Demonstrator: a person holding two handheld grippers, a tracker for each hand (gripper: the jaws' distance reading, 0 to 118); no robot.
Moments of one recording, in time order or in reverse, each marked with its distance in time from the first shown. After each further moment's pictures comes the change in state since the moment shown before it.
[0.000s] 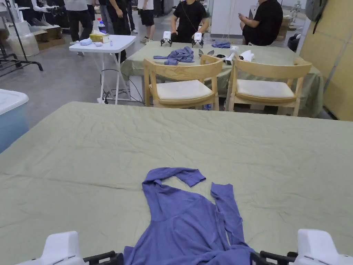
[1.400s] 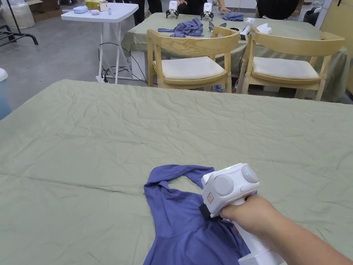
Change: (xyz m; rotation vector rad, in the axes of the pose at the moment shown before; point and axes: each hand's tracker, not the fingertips) left arm -0.007 -0.006 -0.149 -0.228 -0.073 0.067; right arm -0.062 0.154 -0.353 -0.436 -0.063 0.425
